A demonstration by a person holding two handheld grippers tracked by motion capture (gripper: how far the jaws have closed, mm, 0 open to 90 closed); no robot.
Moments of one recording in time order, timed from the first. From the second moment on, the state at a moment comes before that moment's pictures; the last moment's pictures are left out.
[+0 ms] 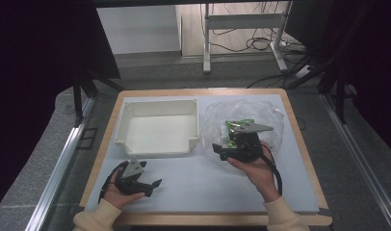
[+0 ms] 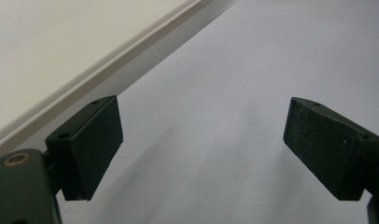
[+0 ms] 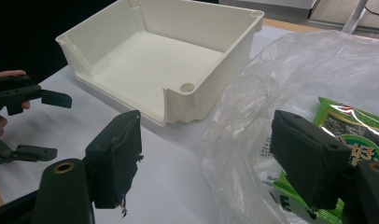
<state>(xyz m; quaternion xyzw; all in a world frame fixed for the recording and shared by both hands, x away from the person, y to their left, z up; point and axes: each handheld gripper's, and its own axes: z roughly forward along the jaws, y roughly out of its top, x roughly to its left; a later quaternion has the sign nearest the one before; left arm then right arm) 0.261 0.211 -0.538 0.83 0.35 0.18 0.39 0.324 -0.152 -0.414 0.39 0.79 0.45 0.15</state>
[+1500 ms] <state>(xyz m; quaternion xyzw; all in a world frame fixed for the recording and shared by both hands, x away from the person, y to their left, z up) 0.261 0.209 -0.539 0.83 0.36 0.18 0.38 0.379 -0.188 -0.423 0.45 0.77 0.41 0.18</state>
